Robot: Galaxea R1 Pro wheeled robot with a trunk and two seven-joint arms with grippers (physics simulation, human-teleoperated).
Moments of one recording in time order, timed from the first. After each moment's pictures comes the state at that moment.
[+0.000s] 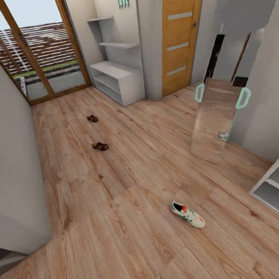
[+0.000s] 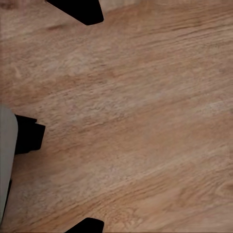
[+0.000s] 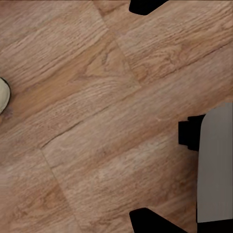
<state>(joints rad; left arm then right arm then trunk) -0.24 0.05 0.17 -0.25 0.05 -0.38 0.01 -0.06 -0.06 -0.01 -0.58 0.00 -0.23 -0.01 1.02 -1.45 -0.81</state>
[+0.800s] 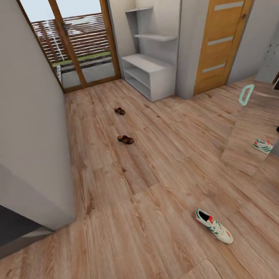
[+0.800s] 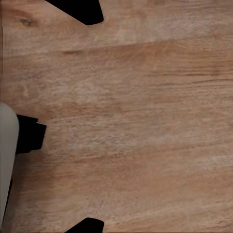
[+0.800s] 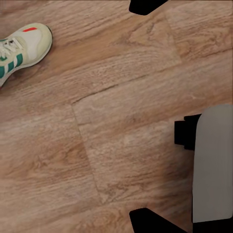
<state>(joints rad) -0.24 0.05 0.16 -0.26 0.05 -0.38 0.01 -0.06 -0.06 0.00 -0.58 0.00 -0.23 -0.01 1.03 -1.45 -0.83</state>
